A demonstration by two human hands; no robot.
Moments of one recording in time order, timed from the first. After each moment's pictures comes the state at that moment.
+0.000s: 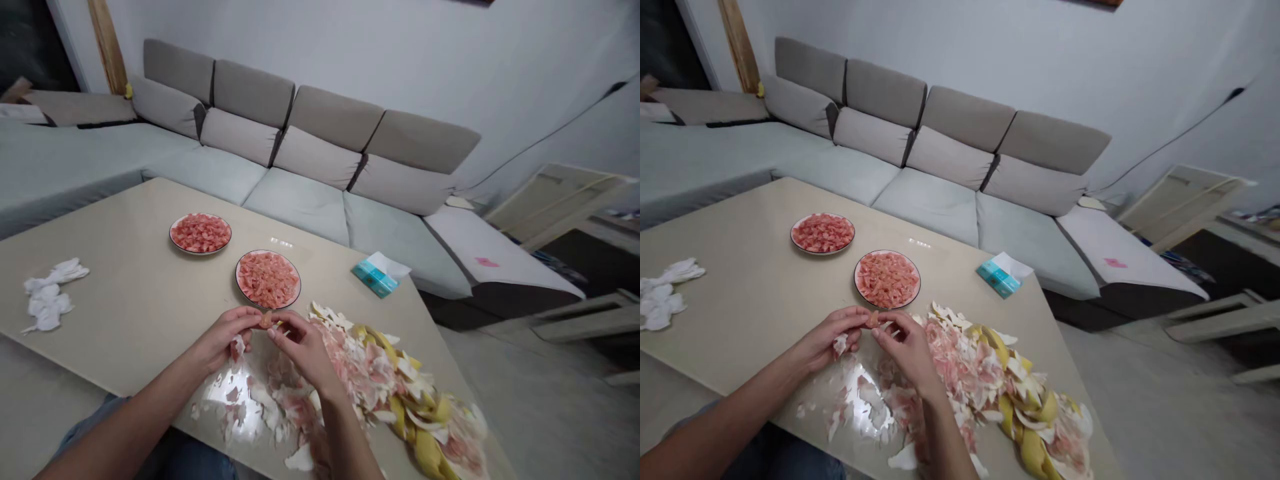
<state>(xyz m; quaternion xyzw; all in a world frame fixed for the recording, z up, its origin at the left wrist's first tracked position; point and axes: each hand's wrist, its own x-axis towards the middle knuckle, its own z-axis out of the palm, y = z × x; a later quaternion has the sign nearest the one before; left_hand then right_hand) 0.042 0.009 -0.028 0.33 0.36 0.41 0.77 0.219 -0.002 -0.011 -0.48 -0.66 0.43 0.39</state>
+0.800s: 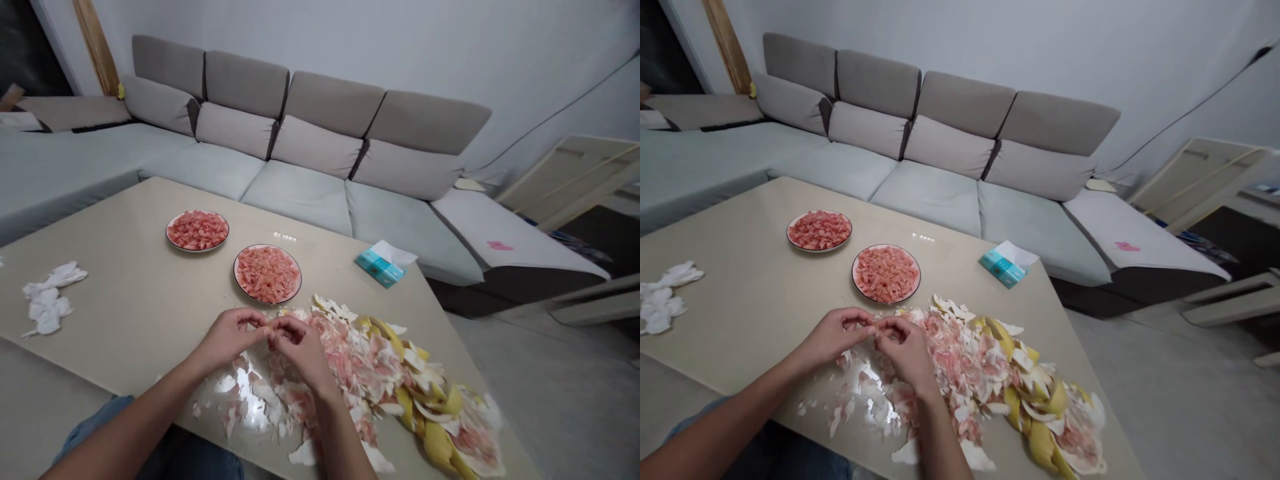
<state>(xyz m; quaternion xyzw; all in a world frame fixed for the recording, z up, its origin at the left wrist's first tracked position) 0.049 0.003 -0.017 0.58 0.51 0.32 0.55 0.220 -0.007 -0.043 -0.48 -0.54 0.55 0.42</state>
